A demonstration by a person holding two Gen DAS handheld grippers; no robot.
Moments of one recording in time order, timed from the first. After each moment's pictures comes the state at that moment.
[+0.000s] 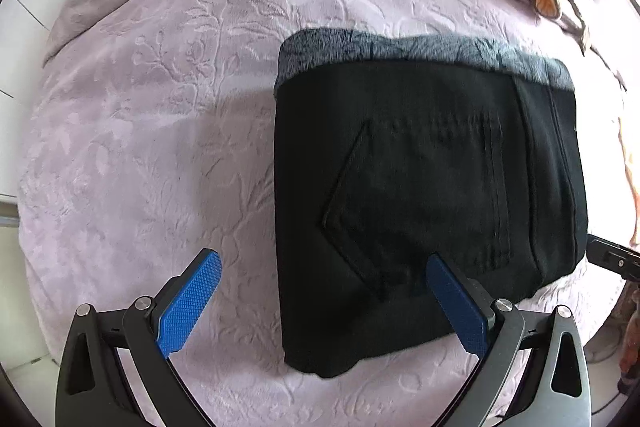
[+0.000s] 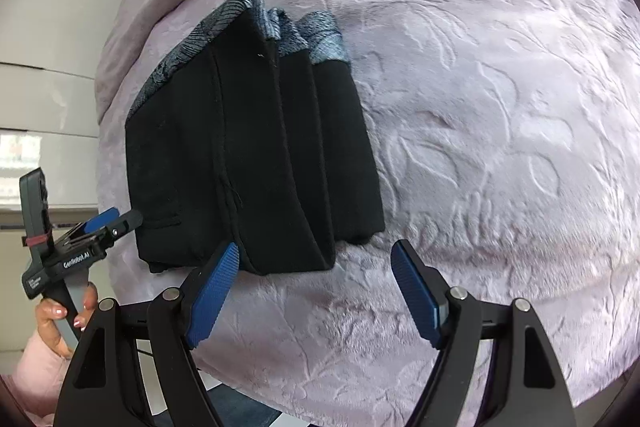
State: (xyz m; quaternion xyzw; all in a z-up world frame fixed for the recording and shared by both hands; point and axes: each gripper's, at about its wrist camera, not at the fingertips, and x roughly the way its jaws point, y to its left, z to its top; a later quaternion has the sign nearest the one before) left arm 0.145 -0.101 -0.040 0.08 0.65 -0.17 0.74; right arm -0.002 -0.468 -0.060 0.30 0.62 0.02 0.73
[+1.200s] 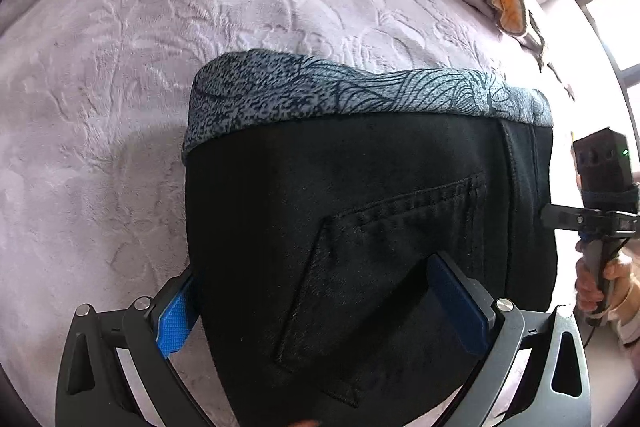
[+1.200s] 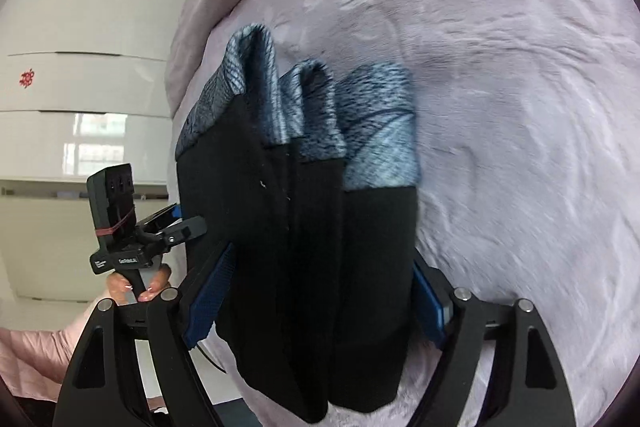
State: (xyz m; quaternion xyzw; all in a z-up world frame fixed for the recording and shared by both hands) left arm 0.218 -0.136 -0.102 -0.01 0.66 -0.28 0.70; right arm 0.068 -0.487 -0.111 0.37 0.58 0.19 0.70
